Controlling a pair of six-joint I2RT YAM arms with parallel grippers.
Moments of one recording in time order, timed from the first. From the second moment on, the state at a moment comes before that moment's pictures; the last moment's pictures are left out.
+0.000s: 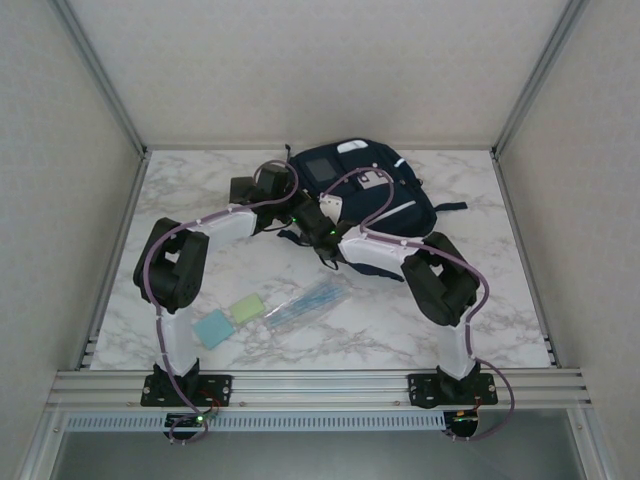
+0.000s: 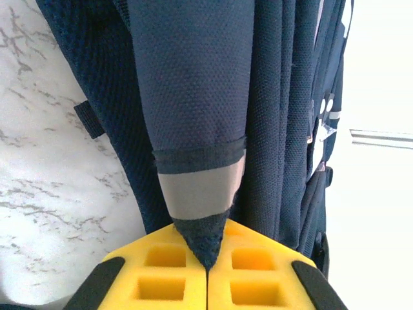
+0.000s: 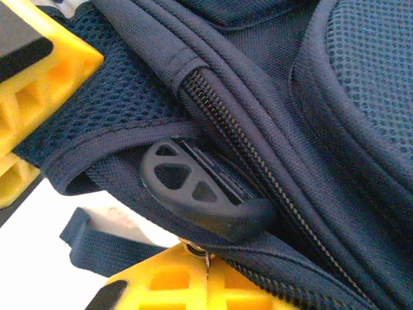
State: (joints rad) left arm -0.48 1.96 1.32 -0.02 0.21 -1.17; right arm 0.84 1.96 1.35 -0.28 0.42 0.84
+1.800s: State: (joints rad) left arm -0.52 1.97 1.37 -0.28 0.35 -1.03; right arm 0.64 1.58 1.09 -0.69 -0.32 0.55
